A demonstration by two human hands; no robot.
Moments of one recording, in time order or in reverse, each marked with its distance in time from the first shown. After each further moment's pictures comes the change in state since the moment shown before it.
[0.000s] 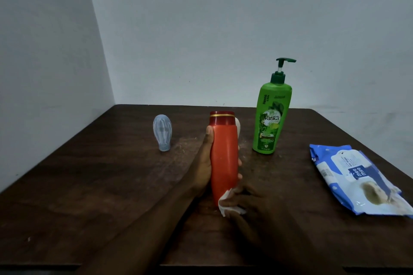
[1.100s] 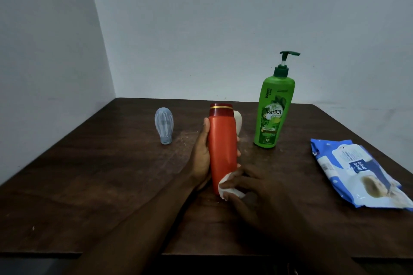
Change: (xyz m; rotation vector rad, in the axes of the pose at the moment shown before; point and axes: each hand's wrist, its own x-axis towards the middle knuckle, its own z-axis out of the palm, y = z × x) left_hand 0.012 -0.008 -0.003 -0.166 0.030 0.075; right_hand 0.014 0.002 -0.008 0.027 -0.015 -0.021
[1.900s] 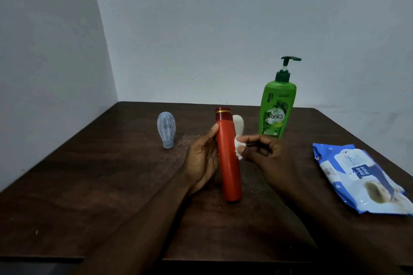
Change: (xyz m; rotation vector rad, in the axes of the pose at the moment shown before) left_hand -0.006 0.019 0.004 -0.095 0.003 -0.015; right_hand 0.056 0.030 -0.011 0.657 0.225 0.450
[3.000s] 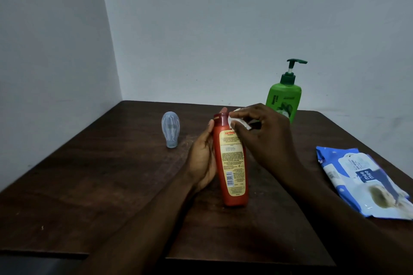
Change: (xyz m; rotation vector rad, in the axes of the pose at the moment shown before) left_hand 0.001 -0.001 -0.004 -0.052 0.034 0.036; right_hand 0.029 -0.045 0.024 -0.600 0.162 -0.399
